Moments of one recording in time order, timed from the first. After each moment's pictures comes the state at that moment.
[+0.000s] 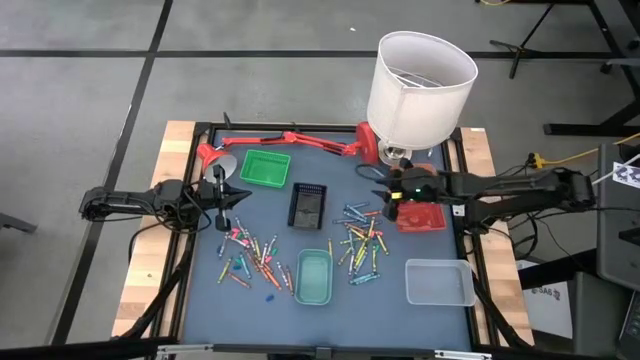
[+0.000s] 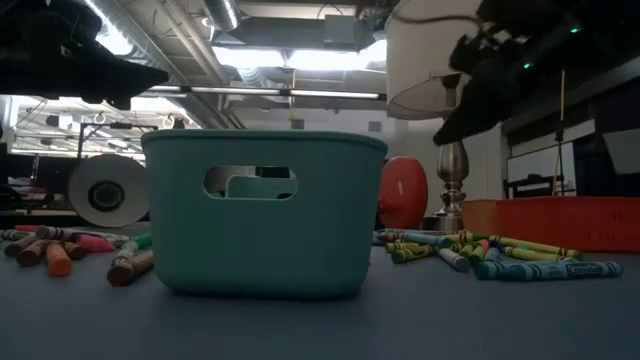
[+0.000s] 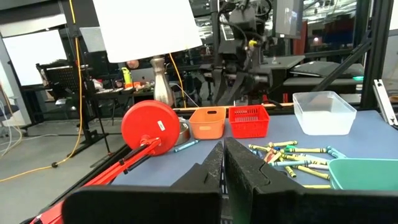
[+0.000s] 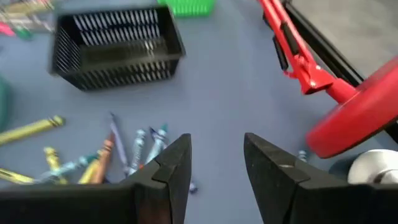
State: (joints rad) left arm -0.02 0.00 0.01 0.08 -0.25 0.12; right arm -0.10 1.07 0.59 -0.19 0.23 0.08
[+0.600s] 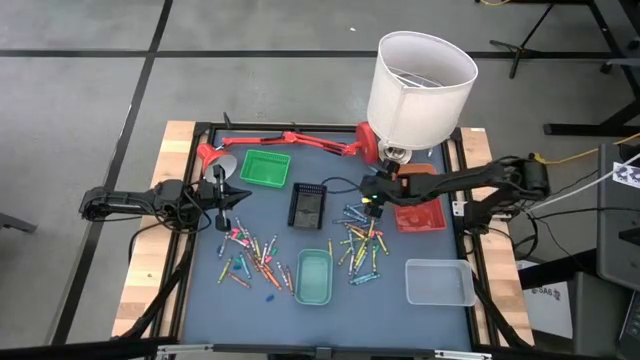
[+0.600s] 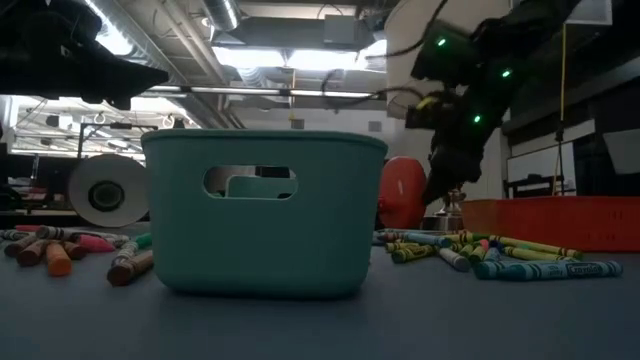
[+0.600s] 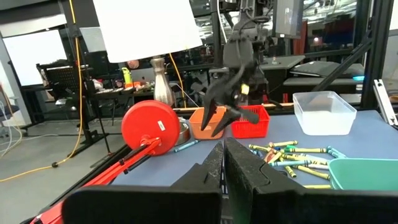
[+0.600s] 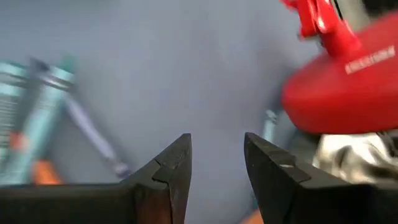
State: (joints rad) left arm -0.02 0.00 0.01 0.08 -0.25 0.11; right arm -0.10 1.53 0.80 -0.38 0.49 0.04
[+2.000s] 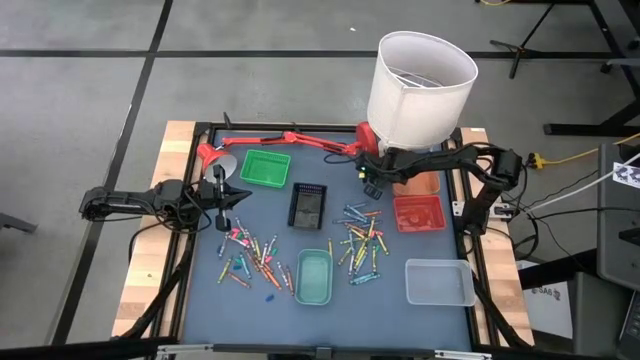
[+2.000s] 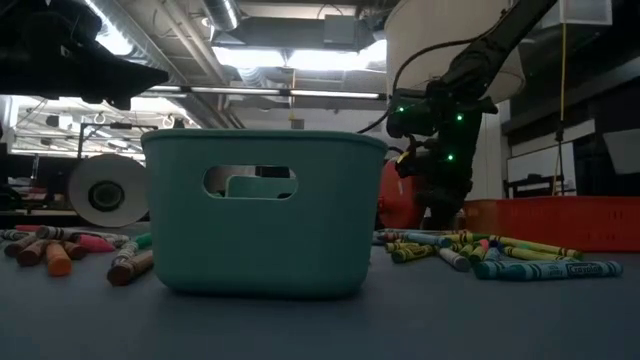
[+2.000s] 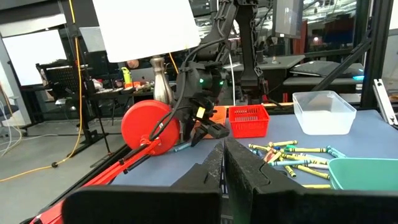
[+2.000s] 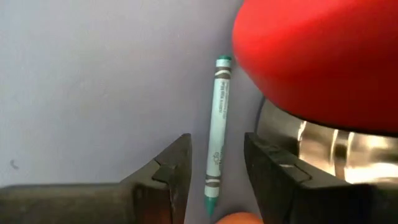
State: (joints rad) left arm -0.02 0.00 0.01 0.08 -0.25 0.11; right arm -0.37 1.73 0.92 -0.51 0.38 0.07
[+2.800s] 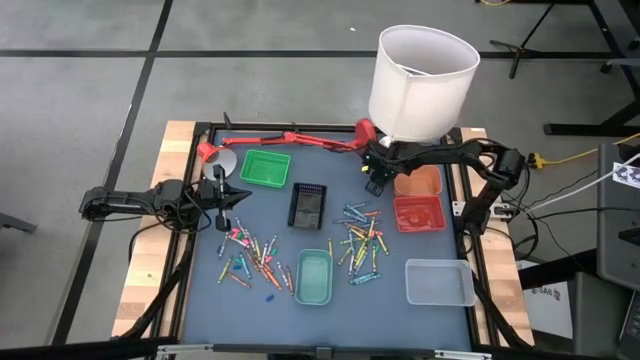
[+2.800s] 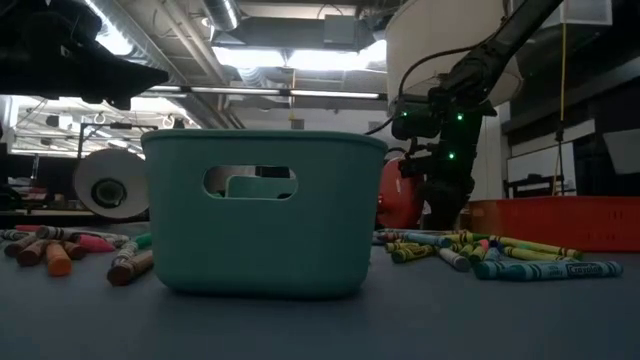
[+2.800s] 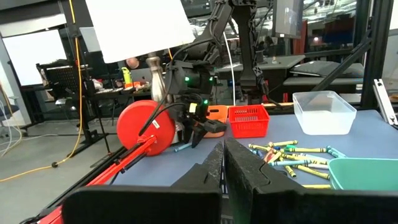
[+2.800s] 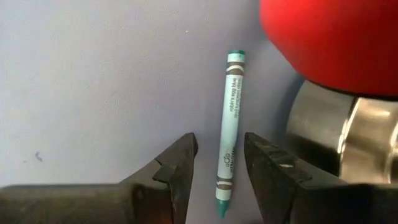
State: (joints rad) left arm -0.02 0.00 0.01 0.08 -0.25 0.11; right arm -0.46 1.73 0.92 -0.50 0.15 0.04
